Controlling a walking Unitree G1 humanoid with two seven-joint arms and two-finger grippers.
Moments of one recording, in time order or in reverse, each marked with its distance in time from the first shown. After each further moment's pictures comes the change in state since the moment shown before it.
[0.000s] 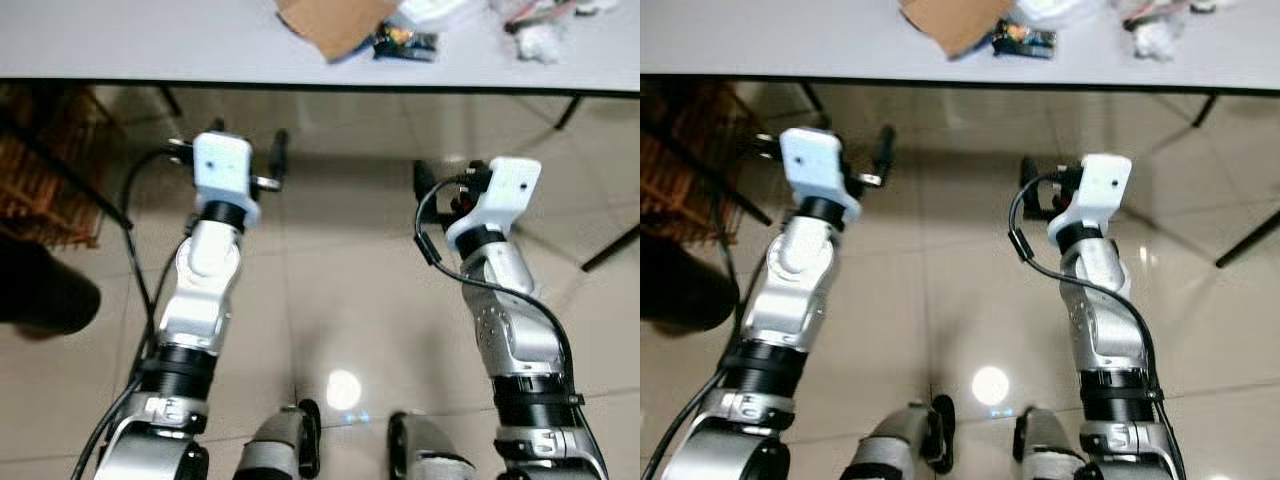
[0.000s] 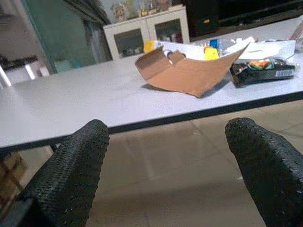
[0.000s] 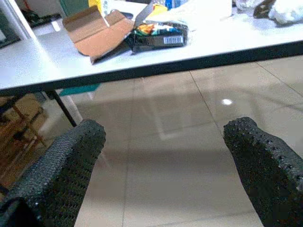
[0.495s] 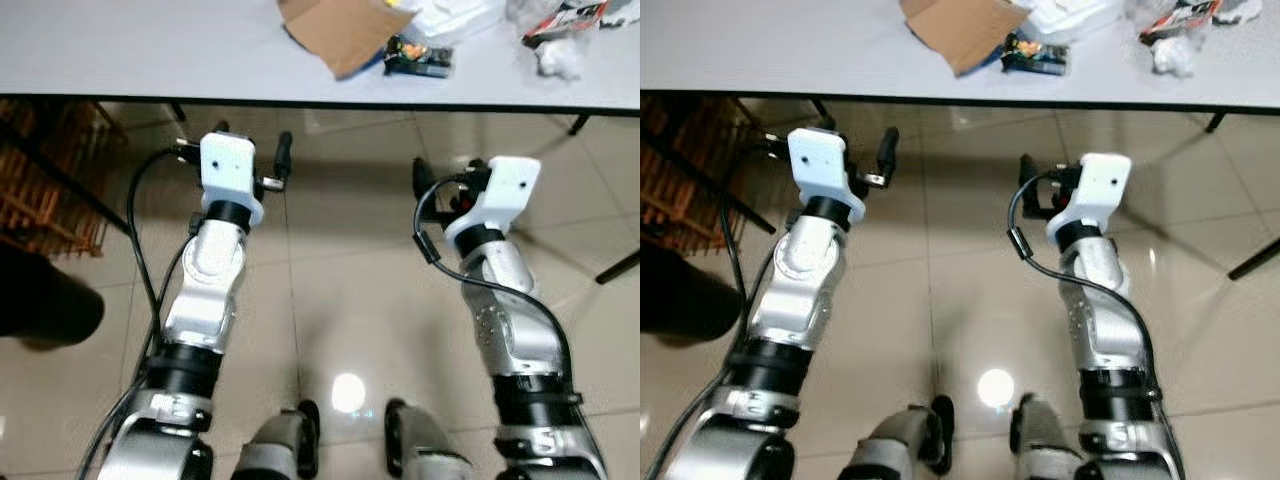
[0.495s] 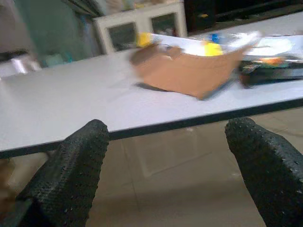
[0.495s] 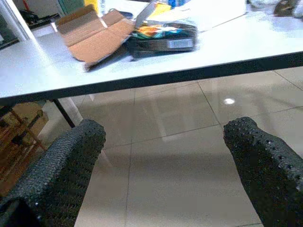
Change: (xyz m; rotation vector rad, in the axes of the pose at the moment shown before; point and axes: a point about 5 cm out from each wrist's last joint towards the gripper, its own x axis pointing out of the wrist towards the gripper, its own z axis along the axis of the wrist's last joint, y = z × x) left arm 0.002 -0.012 -0.002 -0.017 0.013 -0.025; right arm 0.000 -0.003 -0.001 -0.001 0.006 -0.012
